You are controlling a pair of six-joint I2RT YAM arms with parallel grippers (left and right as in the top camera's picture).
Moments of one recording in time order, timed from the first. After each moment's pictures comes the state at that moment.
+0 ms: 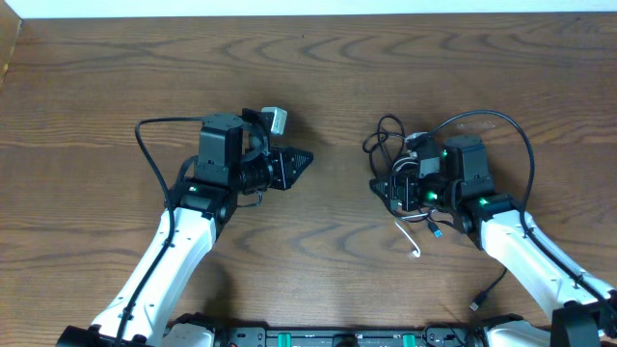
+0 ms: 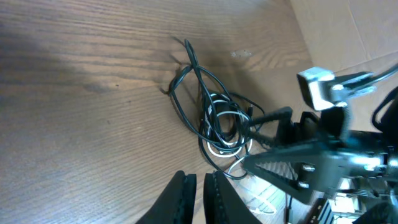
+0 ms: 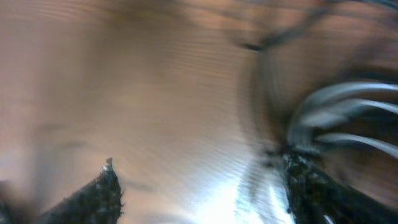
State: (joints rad) left arm -0.24 1.31 0.80 -0.20 0.67 -0.39; right arm 0.25 1.39 0.64 -0.12 -0.50 0.23
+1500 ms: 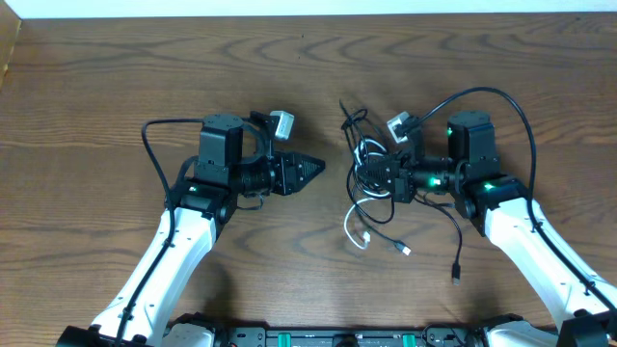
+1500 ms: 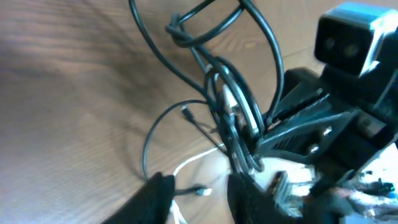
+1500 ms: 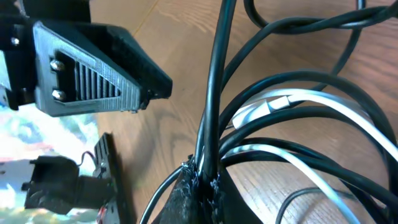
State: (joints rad) left arm -0.24 1.31 0.80 -0.20 0.86 -0.43; right arm 0.26 1.38 0.78 -0.13 -0.96 0.12
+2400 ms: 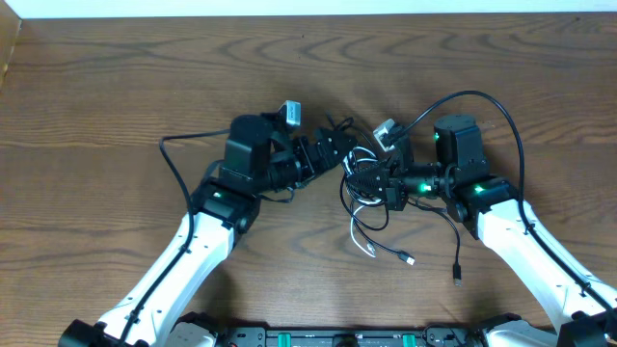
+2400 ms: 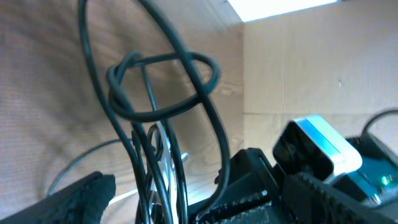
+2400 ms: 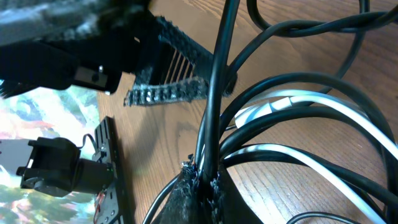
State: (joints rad) left arm -0.41 1.31 0.80 0.02 0.62 -1.05; right arm 0.32 1.38 0.78 -0.14 -0.94 0.07
